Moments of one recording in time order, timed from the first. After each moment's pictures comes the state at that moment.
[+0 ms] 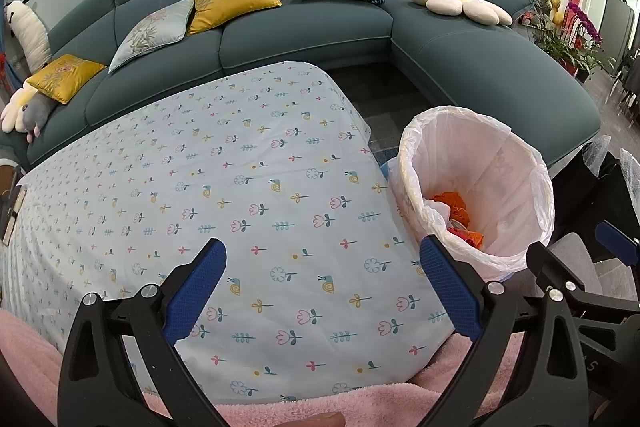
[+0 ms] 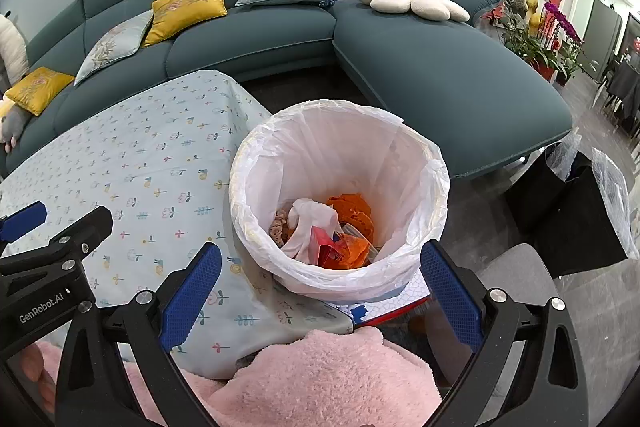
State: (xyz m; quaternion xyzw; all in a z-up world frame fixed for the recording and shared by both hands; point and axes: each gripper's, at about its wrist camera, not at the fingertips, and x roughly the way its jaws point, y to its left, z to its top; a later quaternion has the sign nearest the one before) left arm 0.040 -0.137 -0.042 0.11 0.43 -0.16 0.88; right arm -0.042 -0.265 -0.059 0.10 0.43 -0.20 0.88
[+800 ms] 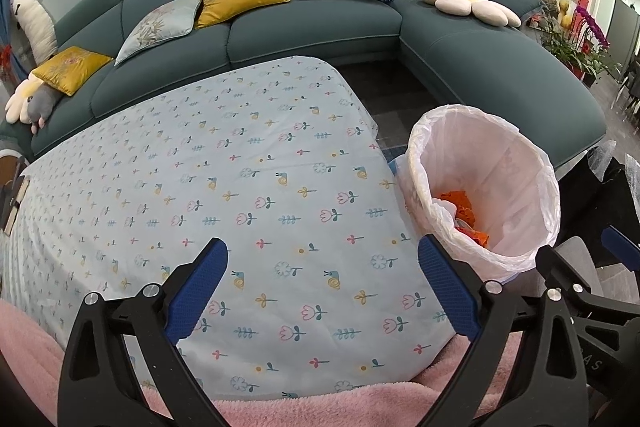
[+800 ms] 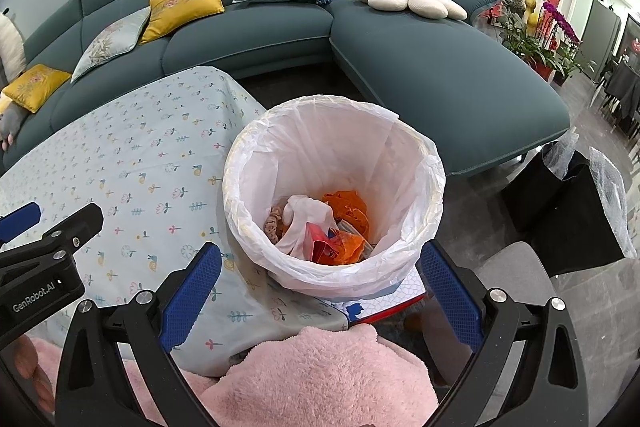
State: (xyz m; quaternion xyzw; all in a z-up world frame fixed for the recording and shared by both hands) left arm 0.040 -0.132 -0.048 0.10 0.43 -0.14 0.88; right arm -0.043 -0.268 -0.060 0.09 0.43 -0.21 0.87
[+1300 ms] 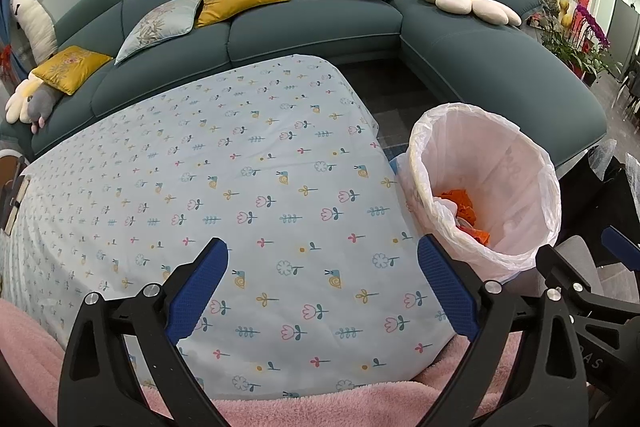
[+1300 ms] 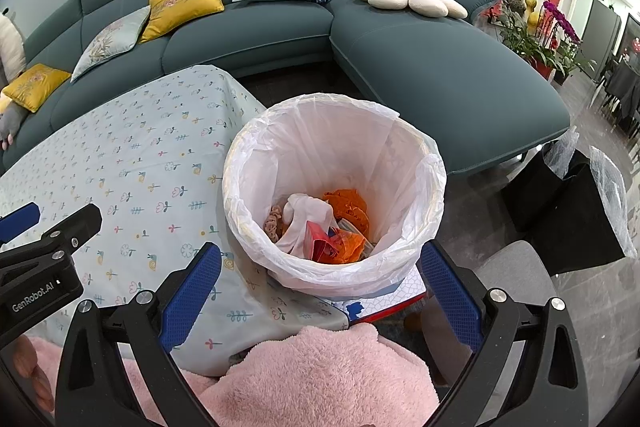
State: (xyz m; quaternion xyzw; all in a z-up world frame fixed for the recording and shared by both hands) left arm 0.040 -0.131 -0.049 0.10 0.44 -0.14 0.88; right arm -0.043 -0.267 -0.061 0.09 0.43 -0.21 0.87
